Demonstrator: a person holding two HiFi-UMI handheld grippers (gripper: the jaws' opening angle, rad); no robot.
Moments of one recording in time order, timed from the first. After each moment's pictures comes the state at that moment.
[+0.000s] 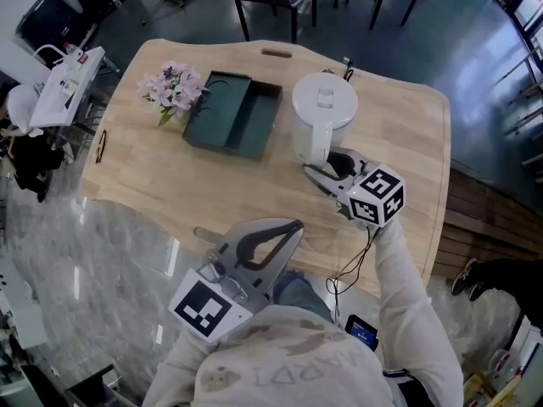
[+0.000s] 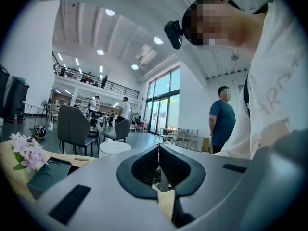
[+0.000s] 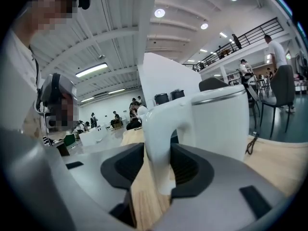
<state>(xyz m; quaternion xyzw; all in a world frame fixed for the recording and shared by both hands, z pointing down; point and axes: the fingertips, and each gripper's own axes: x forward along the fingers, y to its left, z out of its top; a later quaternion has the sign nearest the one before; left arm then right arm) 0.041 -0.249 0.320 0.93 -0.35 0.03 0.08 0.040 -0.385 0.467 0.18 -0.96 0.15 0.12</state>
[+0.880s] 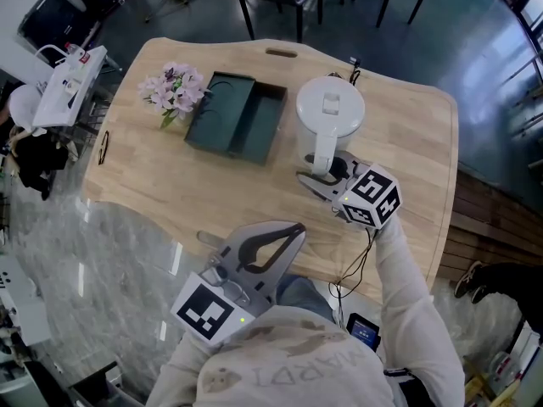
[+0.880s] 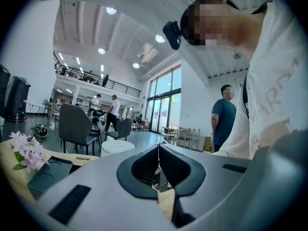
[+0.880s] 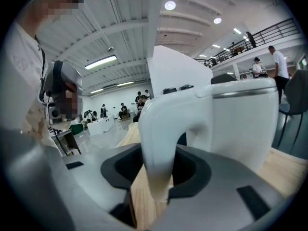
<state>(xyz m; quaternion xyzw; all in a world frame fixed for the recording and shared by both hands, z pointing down) 0.038 -0.269 0.330 0.93 -0.36 0.04 0.08 0.014 -0.389 0.481 0.12 -0.97 0.12 0.16</state>
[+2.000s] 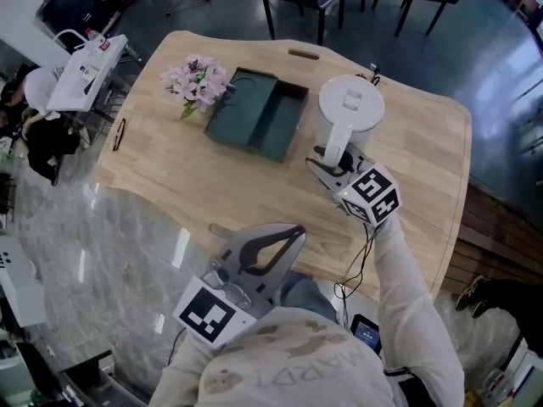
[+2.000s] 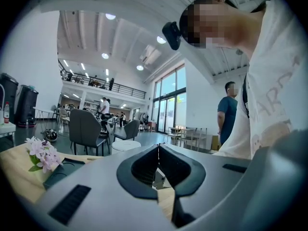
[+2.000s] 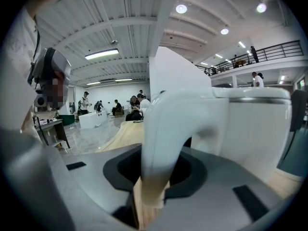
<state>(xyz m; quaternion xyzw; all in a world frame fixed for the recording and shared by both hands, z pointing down) 0.011 -0.250 0.324 0.91 -0.40 0.04 0.07 -0.012 -0.403 0.478 0.16 -0.97 0.06 0.17</state>
